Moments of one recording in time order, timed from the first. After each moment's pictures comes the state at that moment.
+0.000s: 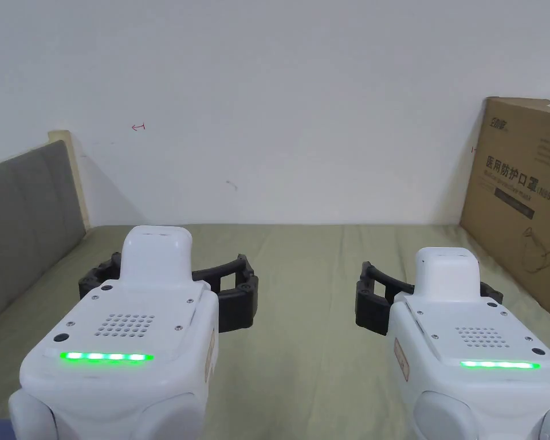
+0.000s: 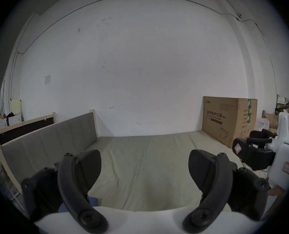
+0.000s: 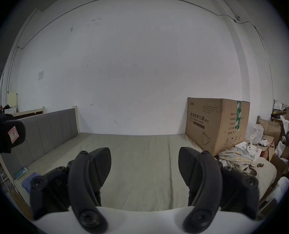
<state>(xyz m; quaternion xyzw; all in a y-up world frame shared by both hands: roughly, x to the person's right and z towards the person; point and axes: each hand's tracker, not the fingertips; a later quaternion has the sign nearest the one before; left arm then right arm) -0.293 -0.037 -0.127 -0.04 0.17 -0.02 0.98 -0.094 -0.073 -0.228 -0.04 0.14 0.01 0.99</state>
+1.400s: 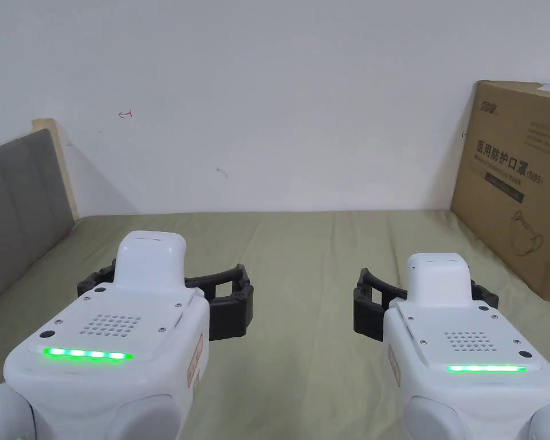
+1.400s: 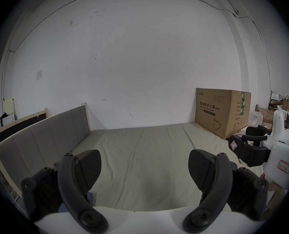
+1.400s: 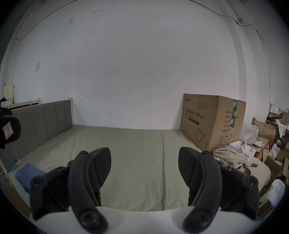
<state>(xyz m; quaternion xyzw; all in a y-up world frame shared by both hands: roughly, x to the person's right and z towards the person) -0.296 -0.050 -0.129 -0.08 0.12 -0.02 0.99 -0.088 -0.092 -0.227 -0.06 0.11 0.04 0.99</state>
